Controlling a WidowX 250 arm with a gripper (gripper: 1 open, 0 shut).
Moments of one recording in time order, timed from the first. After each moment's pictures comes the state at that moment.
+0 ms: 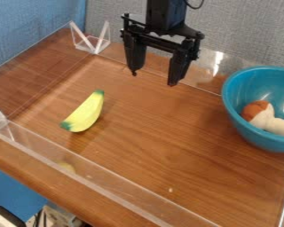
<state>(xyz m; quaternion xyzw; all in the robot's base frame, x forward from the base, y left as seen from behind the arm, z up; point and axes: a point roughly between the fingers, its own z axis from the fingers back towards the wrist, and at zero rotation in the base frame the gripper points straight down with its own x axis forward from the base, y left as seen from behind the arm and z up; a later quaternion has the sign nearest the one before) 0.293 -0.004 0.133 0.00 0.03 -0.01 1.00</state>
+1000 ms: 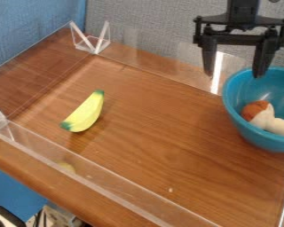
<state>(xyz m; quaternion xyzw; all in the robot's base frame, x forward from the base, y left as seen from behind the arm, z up) 0.336 -0.092 0.140 -0.05 0.04 0.20 0.98</state>
